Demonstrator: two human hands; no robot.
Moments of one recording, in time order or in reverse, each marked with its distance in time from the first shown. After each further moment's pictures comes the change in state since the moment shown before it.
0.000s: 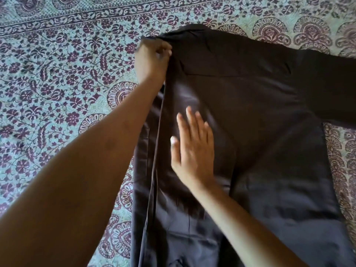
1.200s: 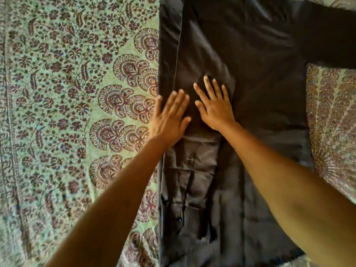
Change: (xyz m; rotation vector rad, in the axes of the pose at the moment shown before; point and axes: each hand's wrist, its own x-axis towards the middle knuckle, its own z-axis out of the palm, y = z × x) left_hand -0.287 -0.061 -0.090 0.660 -0.510 0.426; right_hand -0.069 0.039 -0.018 -0.203 -0.377 -0.148
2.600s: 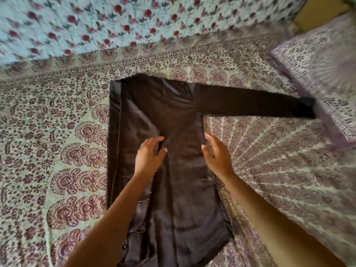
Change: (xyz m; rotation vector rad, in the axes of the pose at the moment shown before) left_hand -0.005 0.171 -0.146 -0.764 0.146 -0.264; right_hand -0.181 0.124 -0.164 0.568 0.393 0.290
